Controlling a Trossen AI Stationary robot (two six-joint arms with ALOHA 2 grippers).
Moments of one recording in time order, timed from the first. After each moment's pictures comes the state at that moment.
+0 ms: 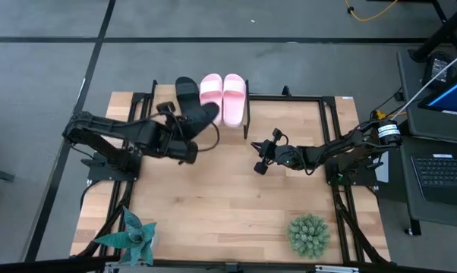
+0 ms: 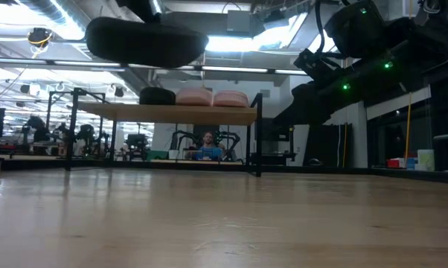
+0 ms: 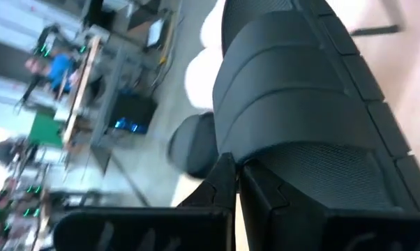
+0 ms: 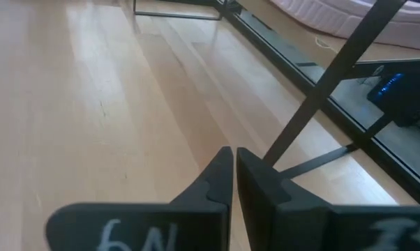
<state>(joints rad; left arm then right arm) -0.19 1.44 1.51 -1.40 -1.02 -0.32 0.05 1.54 0.47 0.65 0.58 -0.03</state>
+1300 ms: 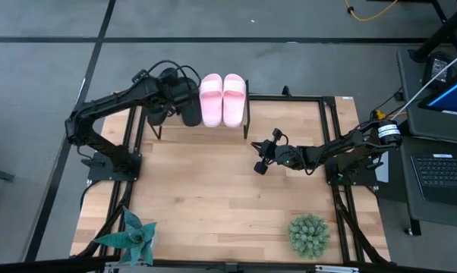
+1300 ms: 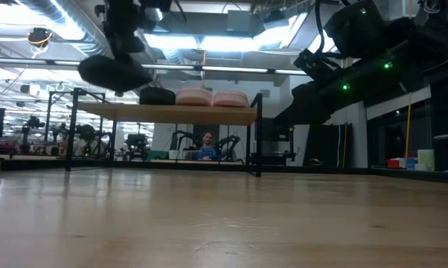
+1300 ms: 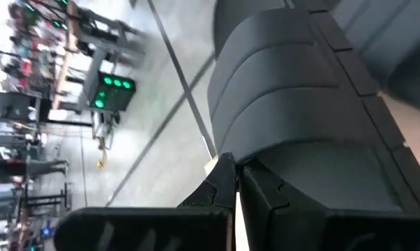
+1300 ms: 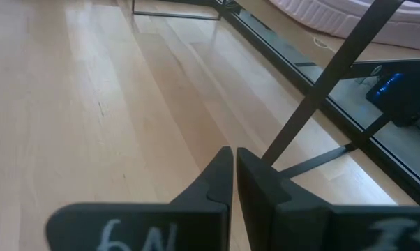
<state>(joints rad) 0.43 1.44 1.51 -1.57 -0.94 -0.39 0.05 1.54 0.47 0.65 0.58 -0.03</state>
